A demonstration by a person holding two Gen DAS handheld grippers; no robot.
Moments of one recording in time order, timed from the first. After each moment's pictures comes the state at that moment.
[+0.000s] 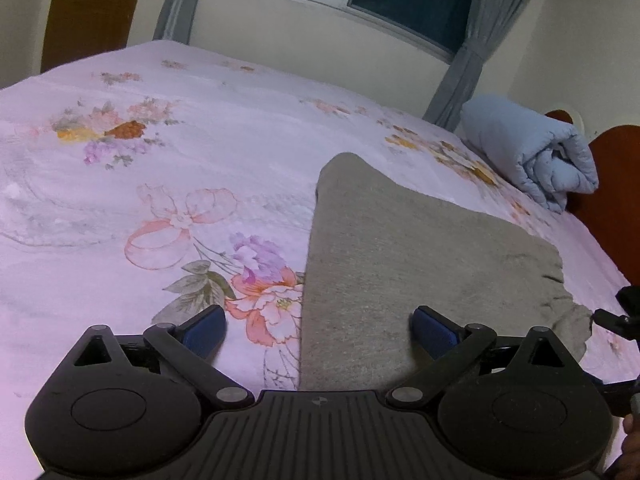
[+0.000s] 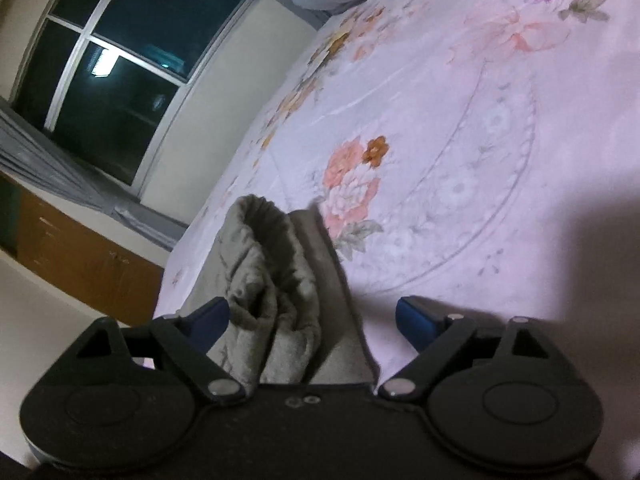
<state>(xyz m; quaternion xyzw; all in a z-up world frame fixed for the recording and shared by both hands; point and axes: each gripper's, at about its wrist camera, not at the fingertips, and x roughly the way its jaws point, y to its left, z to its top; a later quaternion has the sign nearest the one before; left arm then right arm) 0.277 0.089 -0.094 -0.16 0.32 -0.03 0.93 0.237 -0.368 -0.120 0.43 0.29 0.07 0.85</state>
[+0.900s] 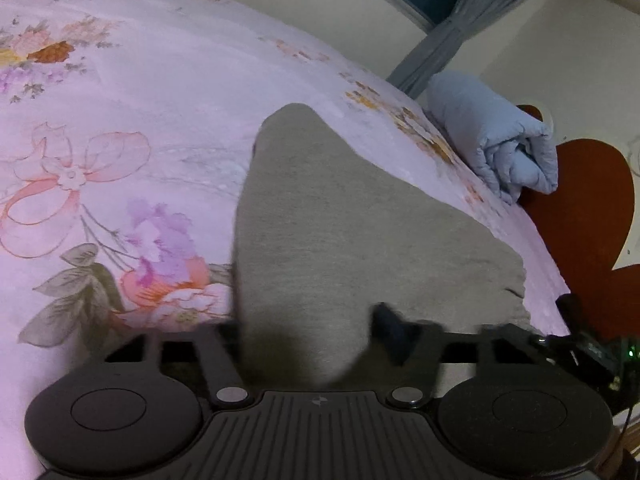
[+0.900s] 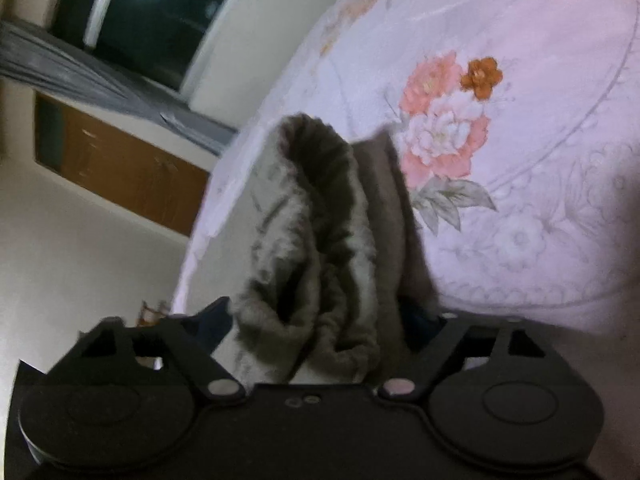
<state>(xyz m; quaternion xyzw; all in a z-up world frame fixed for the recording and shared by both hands) 0.341 0.074 -0.118 -0.24 0.38 -0.12 0.88 0.302 -0.351 -0.126 0.39 0.40 0.21 0.80</state>
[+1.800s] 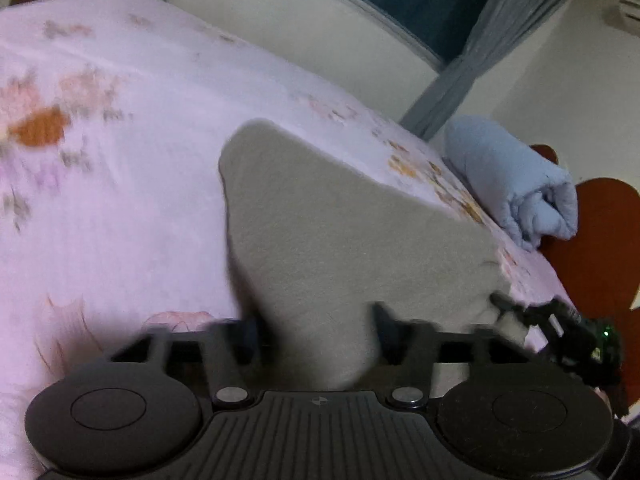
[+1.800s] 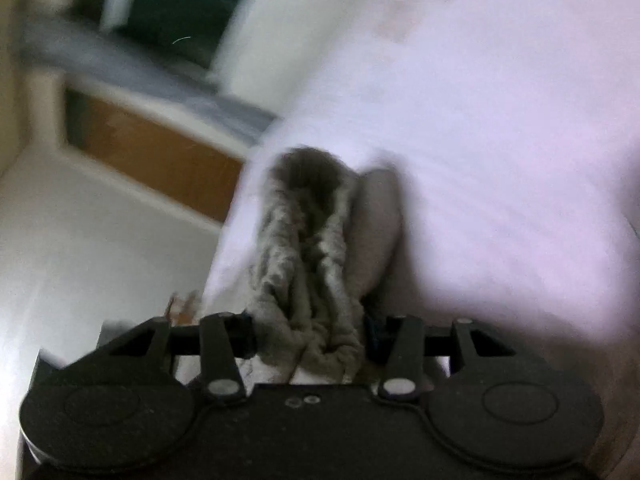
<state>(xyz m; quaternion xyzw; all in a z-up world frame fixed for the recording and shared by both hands) 0.450 0.157 -0.131 -0.25 0.31 -0.12 0.91 0.448 -0.305 -0.154 0.46 0.37 0.28 0.76</state>
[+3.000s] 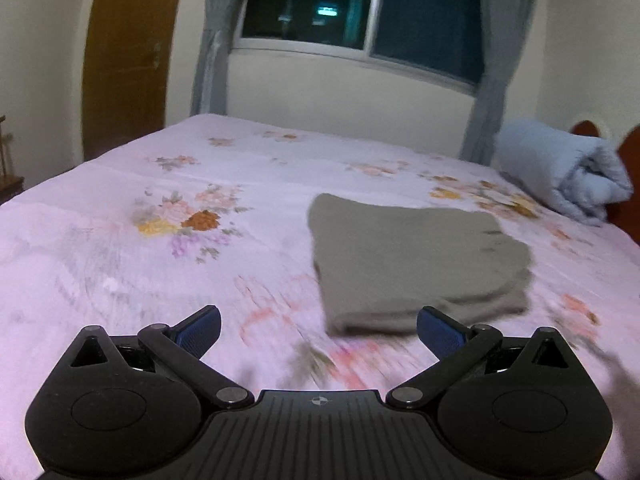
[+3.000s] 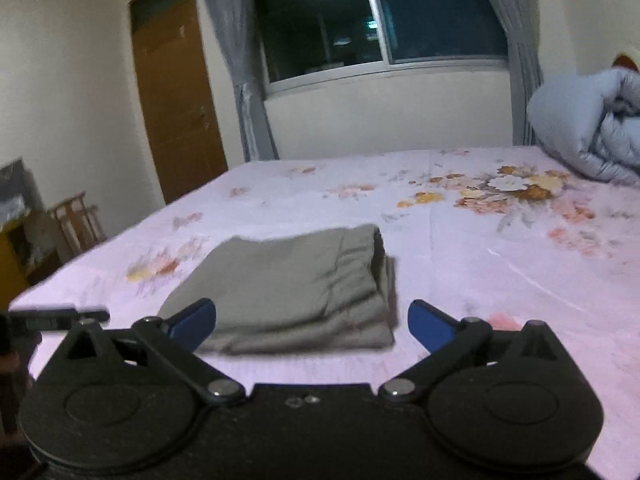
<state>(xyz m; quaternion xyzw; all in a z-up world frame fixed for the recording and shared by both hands) 0.231 0.126 -0.041 -0.08 0.24 0.05 0.97 0.203 -0.266 0.011 0.00 0.22 0.20 0.95</state>
